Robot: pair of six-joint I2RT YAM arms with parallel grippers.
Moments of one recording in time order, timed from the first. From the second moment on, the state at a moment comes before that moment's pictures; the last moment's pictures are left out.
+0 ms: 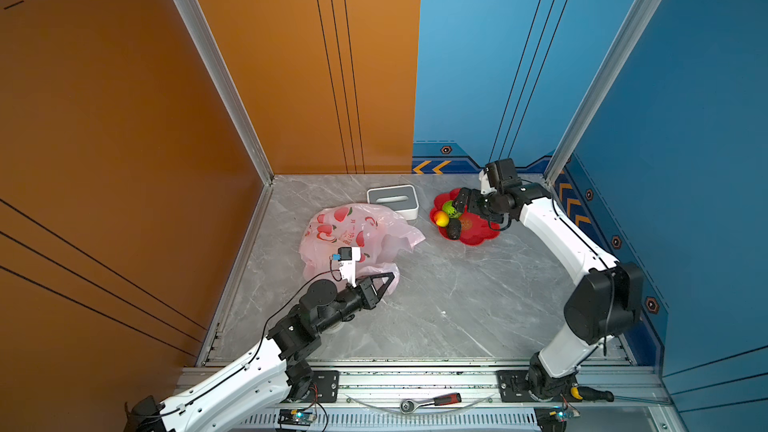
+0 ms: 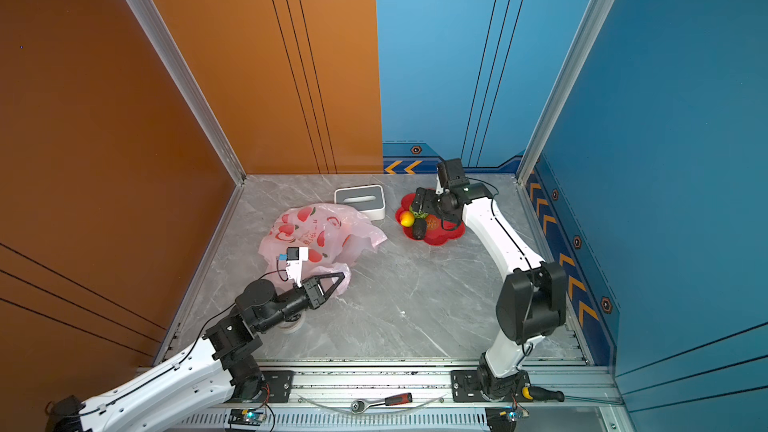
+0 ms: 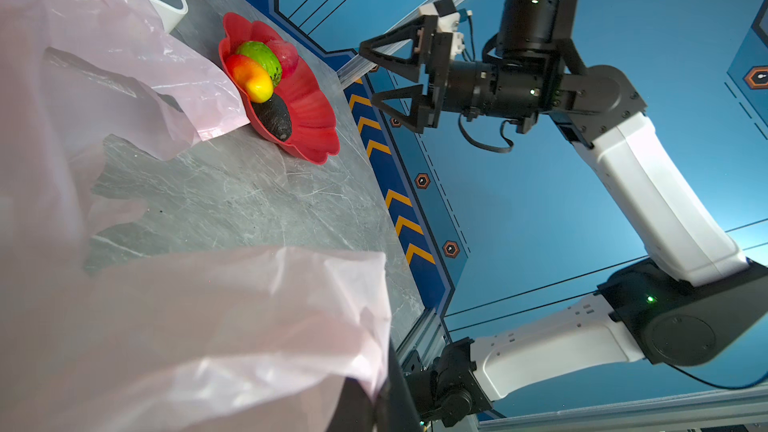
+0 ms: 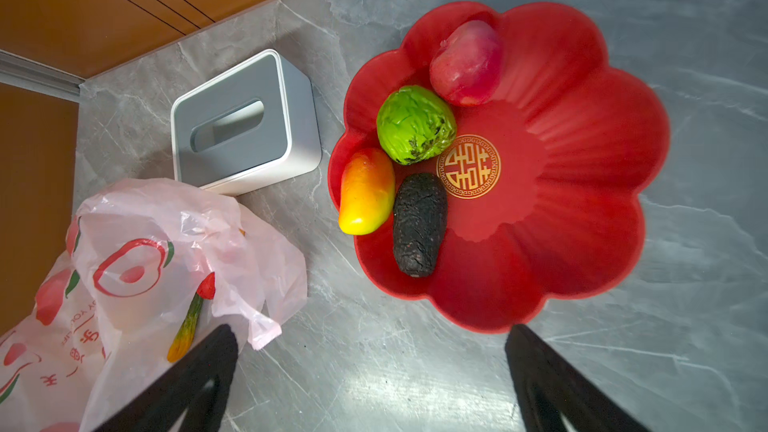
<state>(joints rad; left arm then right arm) -0.78 0.65 0.36 0.17 0.13 -0.99 0.27 1.74 1.58 -0.78 -0.15 0.49</state>
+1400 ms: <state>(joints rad) -0.76 0.58 0.33 0.10 0.12 -1.00 0.16 2.31 1.97 -0.66 -0.07 0.70</state>
